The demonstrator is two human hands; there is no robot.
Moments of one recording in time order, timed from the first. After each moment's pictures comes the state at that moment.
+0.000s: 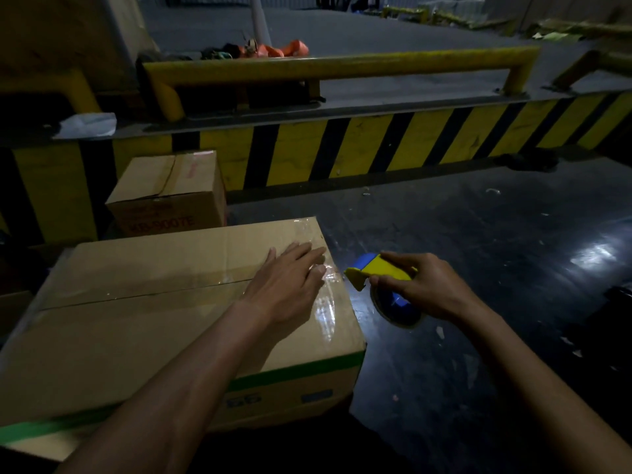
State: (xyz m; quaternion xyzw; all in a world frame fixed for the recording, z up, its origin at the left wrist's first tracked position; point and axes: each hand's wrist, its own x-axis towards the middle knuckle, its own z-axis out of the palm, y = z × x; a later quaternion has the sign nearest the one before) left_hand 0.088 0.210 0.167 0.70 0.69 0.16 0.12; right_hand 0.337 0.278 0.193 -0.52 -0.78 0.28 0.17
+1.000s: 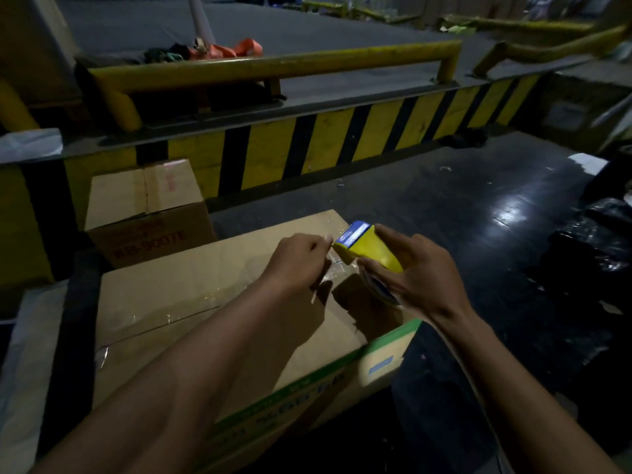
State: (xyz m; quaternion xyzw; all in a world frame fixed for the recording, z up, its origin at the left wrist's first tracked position) left_hand 0.007 0.199 0.205 0.65 0.64 0.30 0.27; right_hand 0.210 0.159 0.229 -0.60 -0.74 0.08 0.30
